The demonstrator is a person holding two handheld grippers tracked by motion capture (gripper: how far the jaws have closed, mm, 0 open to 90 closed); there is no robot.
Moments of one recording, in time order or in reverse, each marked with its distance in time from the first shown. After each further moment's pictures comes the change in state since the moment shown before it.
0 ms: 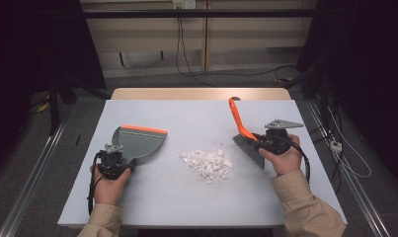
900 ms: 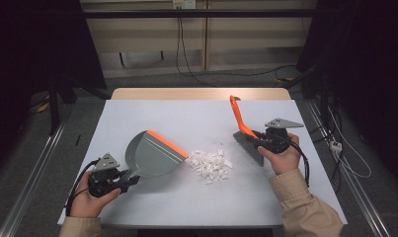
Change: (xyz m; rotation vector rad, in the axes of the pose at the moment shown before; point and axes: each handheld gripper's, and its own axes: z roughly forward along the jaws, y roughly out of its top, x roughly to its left) left arm -0.006 -0.015 -0.053 -0.004 -0.362 0.312; right arm -0.001 0.001 0.003 -0.045 -0.031 -0.004
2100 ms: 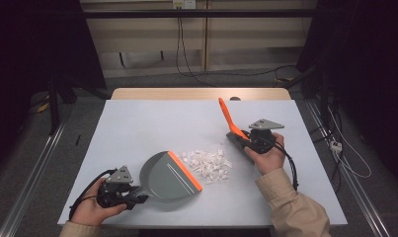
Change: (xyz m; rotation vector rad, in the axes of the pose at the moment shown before) left arm -0.026 -0.006 0.011 0.146 -0.183 0.158; right arm 0.024 -0.001 0.032 0.027 -0.066 -0.079
